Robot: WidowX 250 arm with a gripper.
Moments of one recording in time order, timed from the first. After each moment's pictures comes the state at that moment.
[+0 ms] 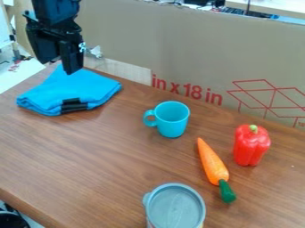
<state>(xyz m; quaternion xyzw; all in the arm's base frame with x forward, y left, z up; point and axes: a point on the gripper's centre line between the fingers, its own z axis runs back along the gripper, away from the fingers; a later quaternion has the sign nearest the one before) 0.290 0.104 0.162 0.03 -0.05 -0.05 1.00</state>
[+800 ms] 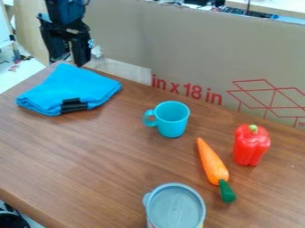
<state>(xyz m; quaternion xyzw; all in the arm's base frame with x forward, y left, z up) 0.347 0.142 0.139 0.03 -0.07 -0.02 1.00</state>
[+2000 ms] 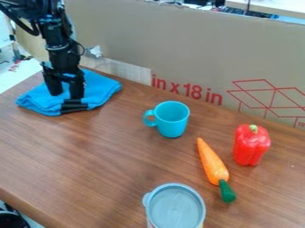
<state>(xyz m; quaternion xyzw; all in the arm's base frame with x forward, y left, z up) 0.377 0.199 0.034 0.01 -0.01 0.01 1.00</state>
